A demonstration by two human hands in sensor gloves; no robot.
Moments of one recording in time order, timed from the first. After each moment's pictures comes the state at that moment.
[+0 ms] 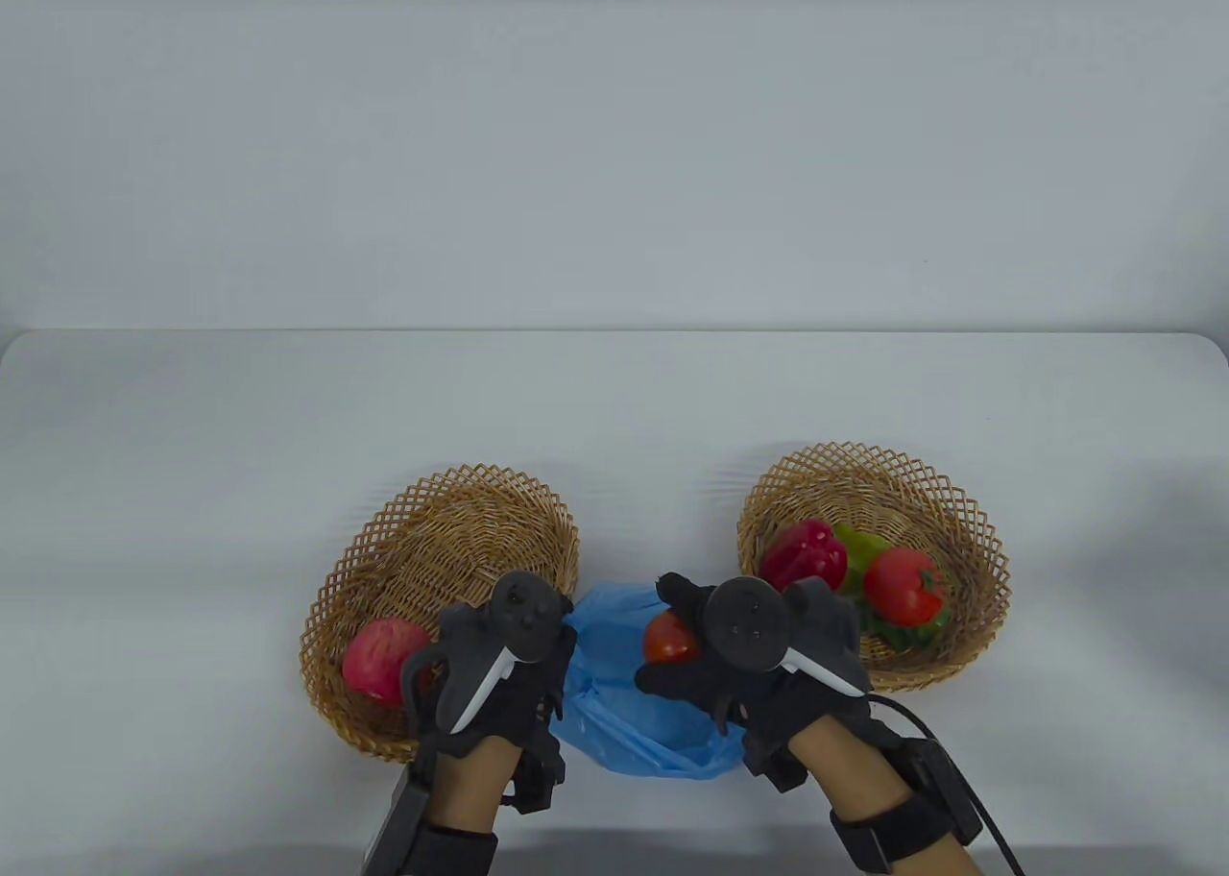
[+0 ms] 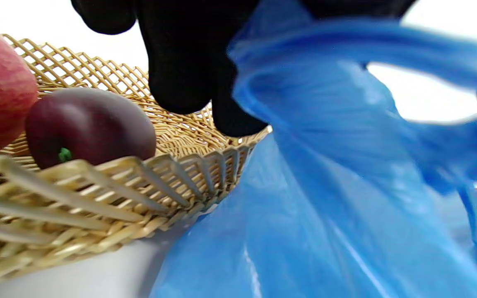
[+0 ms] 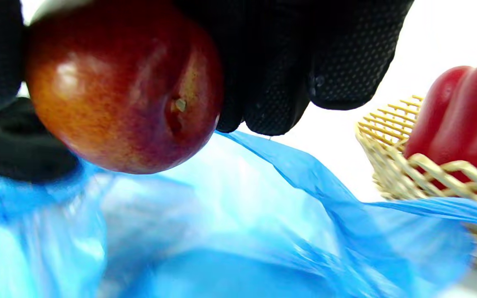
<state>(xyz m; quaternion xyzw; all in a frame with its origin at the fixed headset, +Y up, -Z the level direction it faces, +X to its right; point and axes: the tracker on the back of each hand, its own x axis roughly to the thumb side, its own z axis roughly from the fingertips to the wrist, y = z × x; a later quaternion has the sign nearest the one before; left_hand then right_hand) -0.129 -0.681 -0.299 -0.05 0.05 0.18 0.98 0.107 -0.664 -0.308 0.17 0.00 0.97 0.20</state>
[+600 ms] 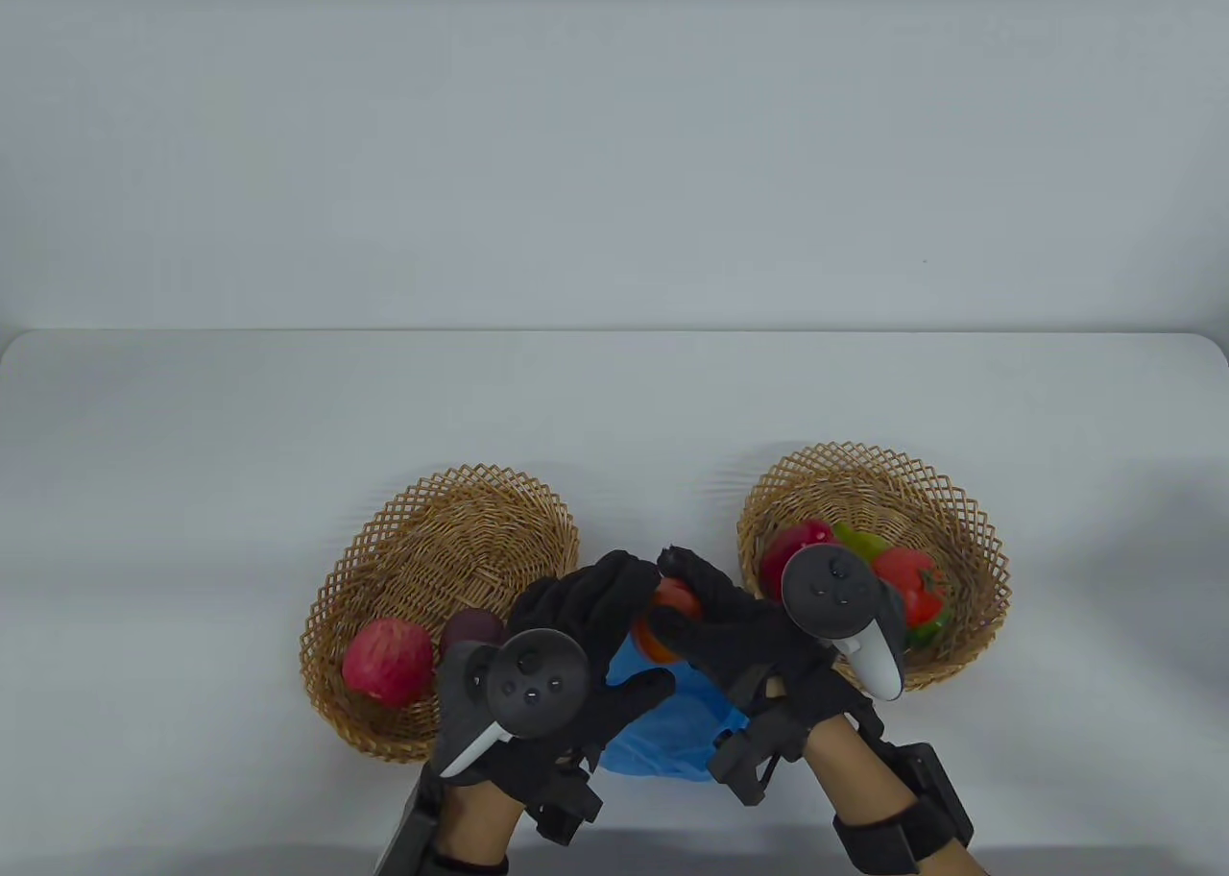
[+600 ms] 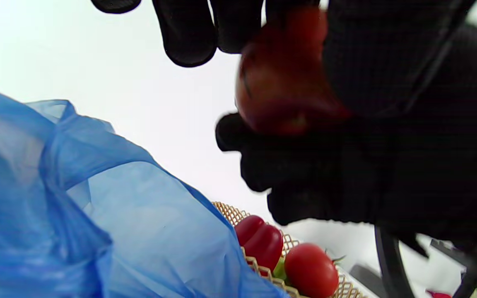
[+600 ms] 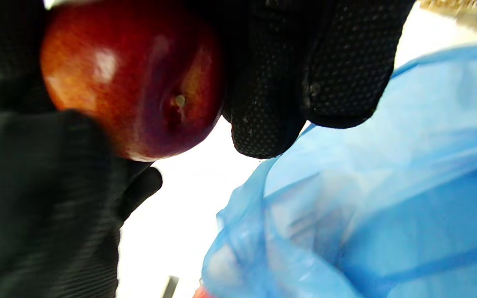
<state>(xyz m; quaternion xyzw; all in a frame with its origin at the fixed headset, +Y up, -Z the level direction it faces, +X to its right) -0.090 -0.635 -0.253 0.07 -0.19 0.24 0.95 0.116 -0.662 -0.305 0.15 0.11 0.84 0.51</state>
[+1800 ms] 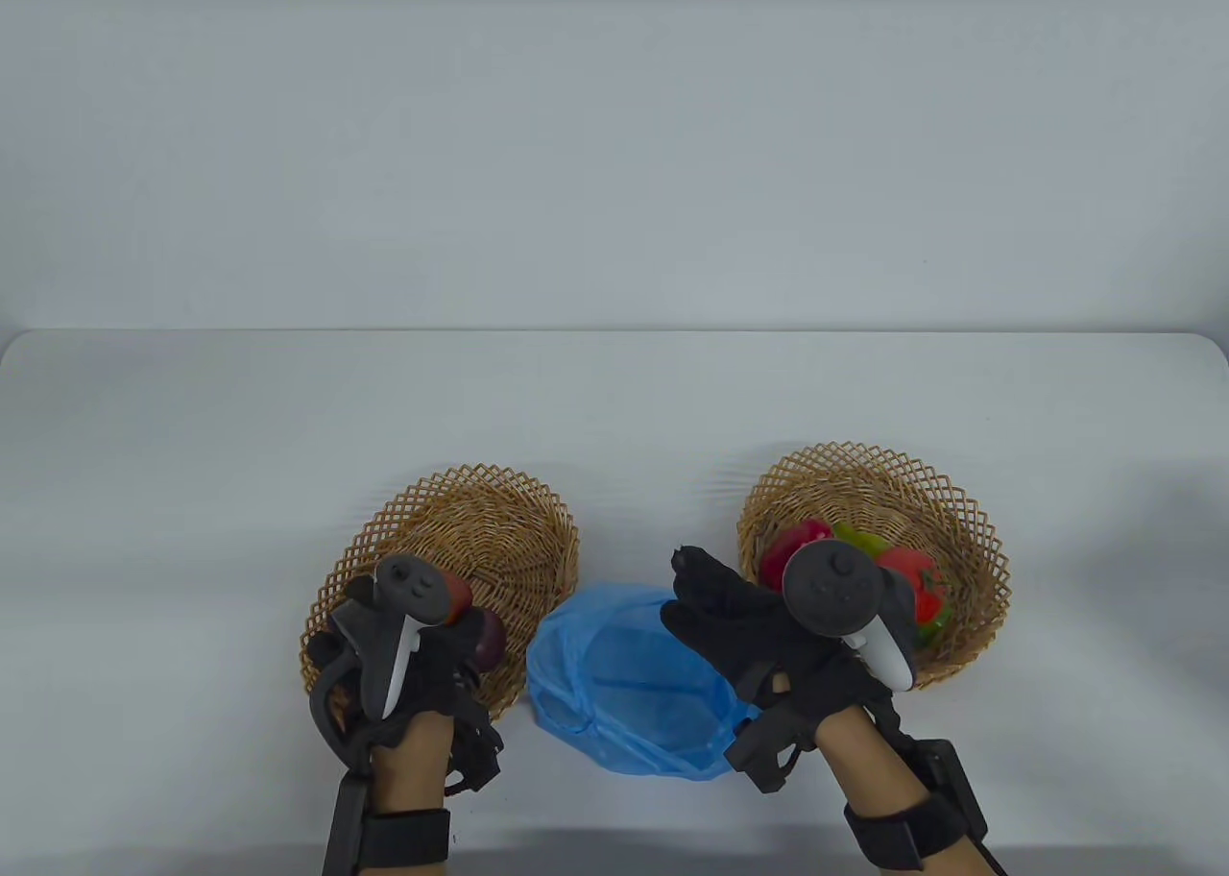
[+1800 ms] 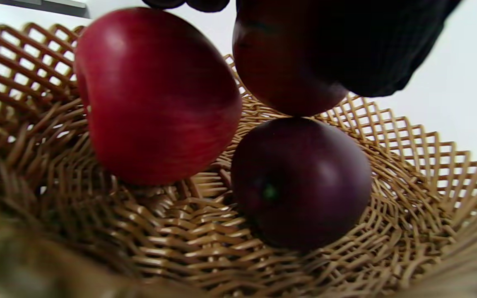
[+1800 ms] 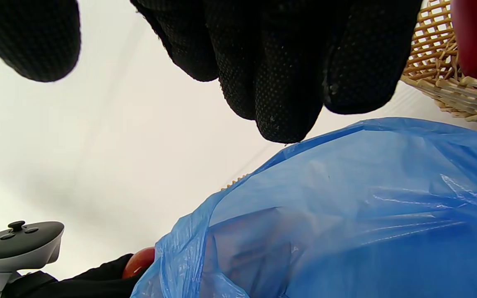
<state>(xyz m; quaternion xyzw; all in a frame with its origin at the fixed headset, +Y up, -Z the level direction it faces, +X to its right) -0.212 -0.700 -0.308 -0.10 0.30 0.17 0.93 0.131 -0.658 -0.314 0.14 0.07 0.89 0.42</state>
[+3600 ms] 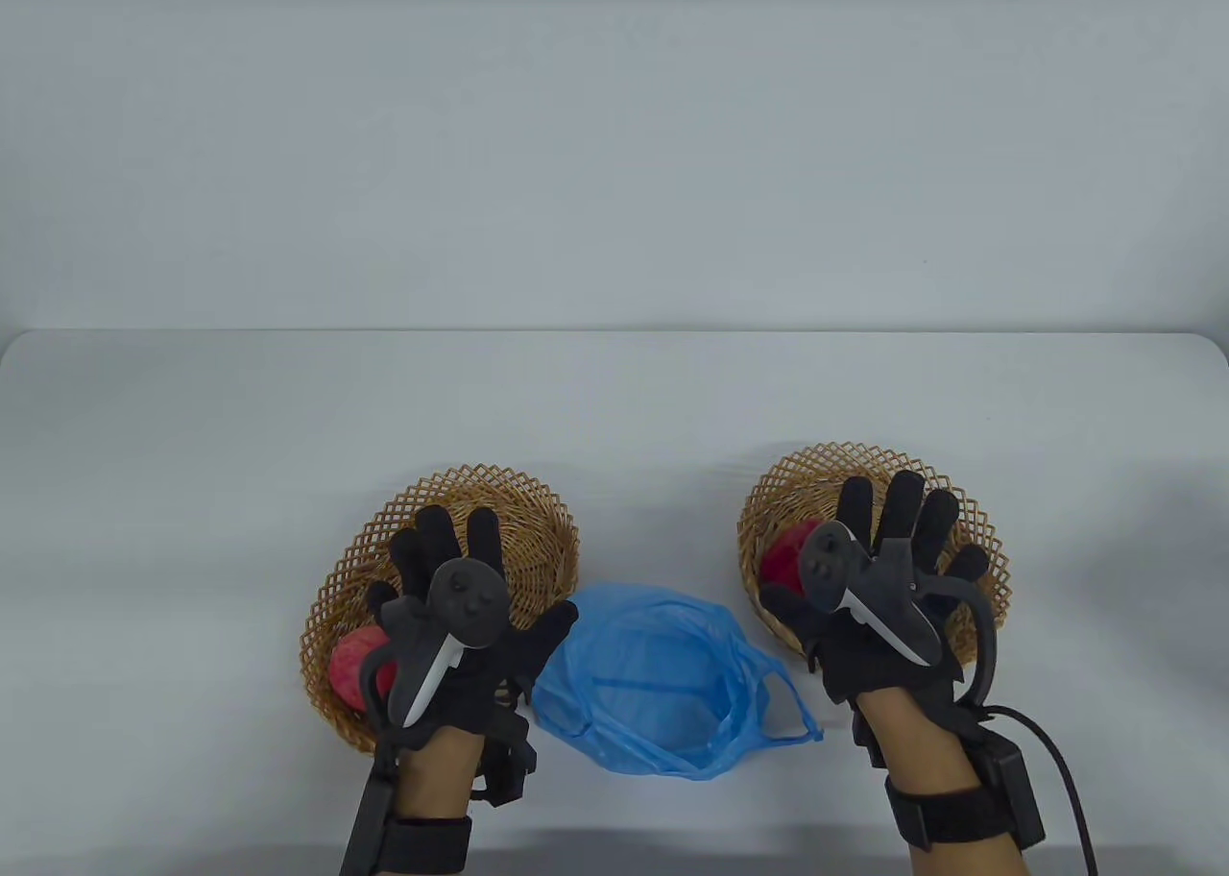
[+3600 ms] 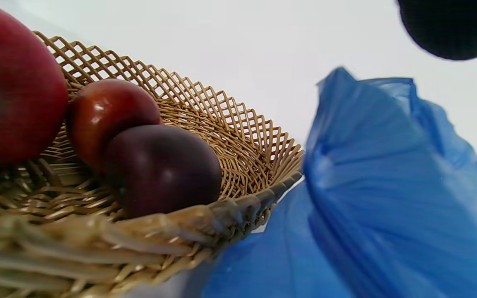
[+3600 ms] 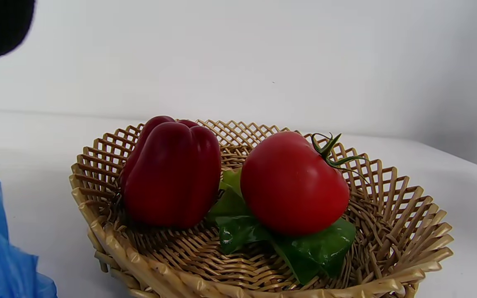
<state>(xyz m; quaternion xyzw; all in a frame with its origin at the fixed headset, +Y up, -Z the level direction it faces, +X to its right) -0.165 -0.679 -0.303 -0.07 0.10 0.20 0.97 0.182 -0.645 -0.325 -0.09 0.06 0.99 -0.04</state>
